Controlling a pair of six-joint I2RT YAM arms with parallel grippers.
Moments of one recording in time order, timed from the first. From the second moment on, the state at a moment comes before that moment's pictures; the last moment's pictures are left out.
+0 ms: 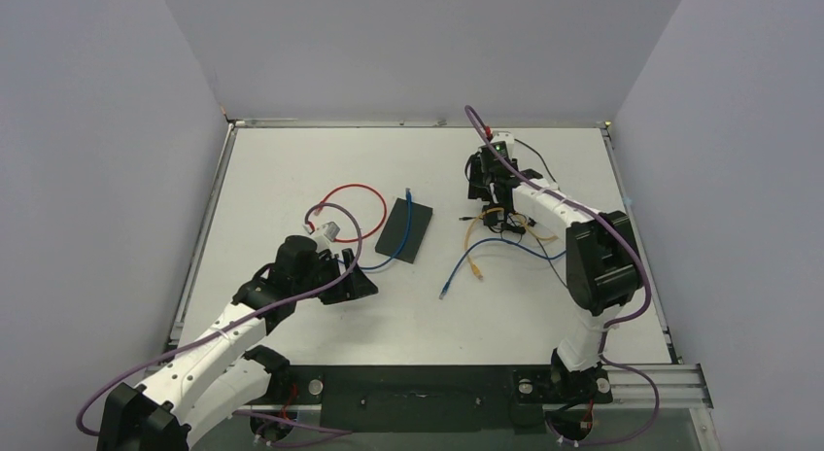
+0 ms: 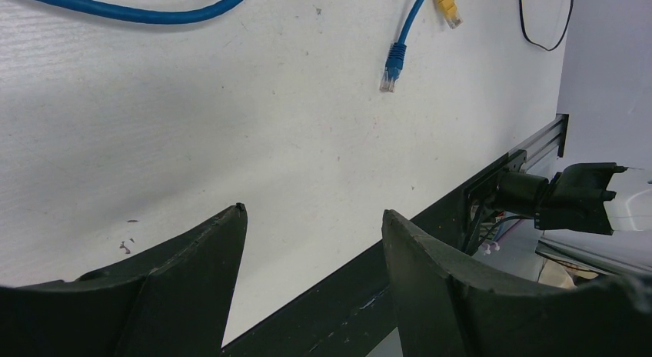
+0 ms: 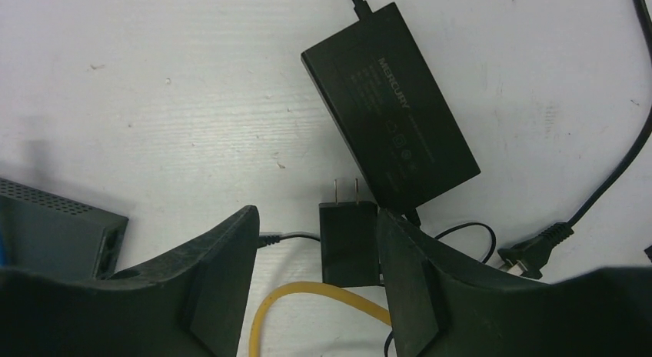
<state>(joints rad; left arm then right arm) -0.50 0.85 0.49 -0.35 0.34 -0.73 0.36 1.82 1.29 -0.29 0.26 0.29</state>
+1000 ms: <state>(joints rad) -0.50 0.85 0.47 -0.33 0.35 -0.73 0.34 1.85 1.20 -0.31 0.22 0.38</state>
